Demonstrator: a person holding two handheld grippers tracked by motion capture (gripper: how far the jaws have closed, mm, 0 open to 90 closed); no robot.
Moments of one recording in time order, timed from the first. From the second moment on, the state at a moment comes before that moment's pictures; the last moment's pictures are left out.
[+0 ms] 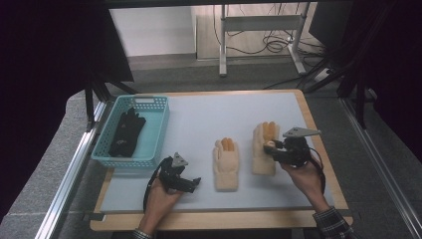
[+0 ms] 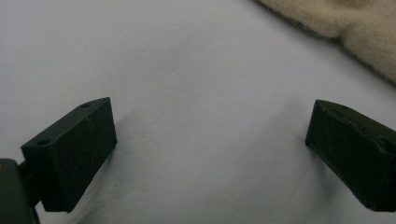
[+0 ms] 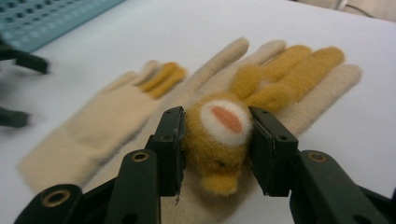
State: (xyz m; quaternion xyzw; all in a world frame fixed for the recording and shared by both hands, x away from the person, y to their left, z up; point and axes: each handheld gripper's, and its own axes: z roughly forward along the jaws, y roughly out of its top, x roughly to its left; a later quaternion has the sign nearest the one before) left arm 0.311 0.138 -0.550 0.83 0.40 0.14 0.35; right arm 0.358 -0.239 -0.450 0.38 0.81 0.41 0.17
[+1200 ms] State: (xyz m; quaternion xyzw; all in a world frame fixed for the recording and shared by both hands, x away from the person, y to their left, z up) left arm 0.311 0.138 -0.549 0.84 0.40 0.14 0.35; right arm 0.354 -0.146 -0.495 0.33 0.84 0.41 0.11
